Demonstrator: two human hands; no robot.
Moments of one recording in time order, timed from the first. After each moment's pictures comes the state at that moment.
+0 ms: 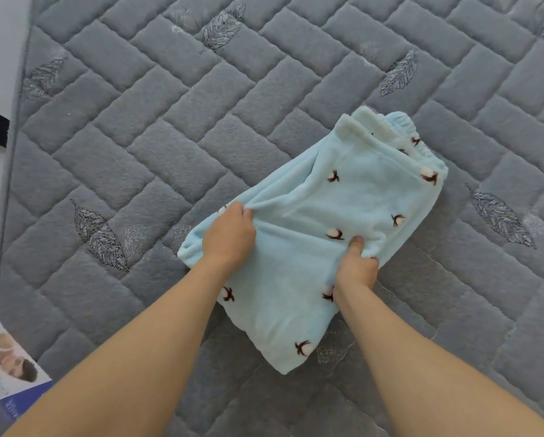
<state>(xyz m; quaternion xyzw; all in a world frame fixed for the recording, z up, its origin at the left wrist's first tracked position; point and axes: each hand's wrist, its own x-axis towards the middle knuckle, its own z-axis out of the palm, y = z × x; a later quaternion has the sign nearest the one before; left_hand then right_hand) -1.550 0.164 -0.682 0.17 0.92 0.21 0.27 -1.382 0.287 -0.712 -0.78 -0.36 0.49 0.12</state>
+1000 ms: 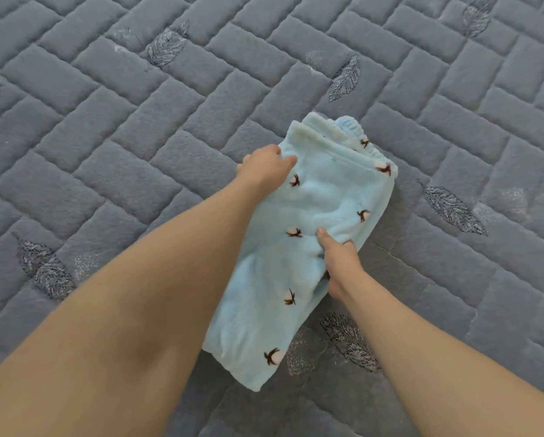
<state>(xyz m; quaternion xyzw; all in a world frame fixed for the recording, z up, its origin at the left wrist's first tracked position) -1.569 0.343 -0.661 0.29 0.87 0.17 0.36 -1.365 0.336 -0.688 -0.65 -0.32 0.68 0.12</state>
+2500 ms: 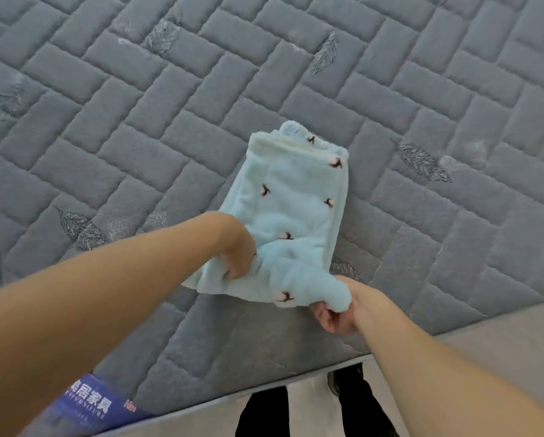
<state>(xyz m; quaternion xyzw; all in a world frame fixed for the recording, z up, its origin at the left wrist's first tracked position) -1.471 0.197 -0.575 0.53 0.54 -0.45 0.48 -1.247 0.237 -0.622 -0.73 -0.03 0.66 -0.18</state>
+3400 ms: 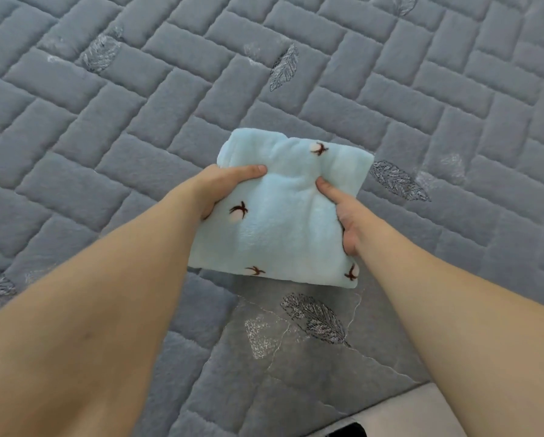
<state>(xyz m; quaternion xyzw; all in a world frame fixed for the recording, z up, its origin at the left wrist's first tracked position) -1.527 0.315 -0.638 0.09 0.73 0.32 0.59 -1.307 0.421 -0.648 -0.58 -0.28 0.76 0.02</state>
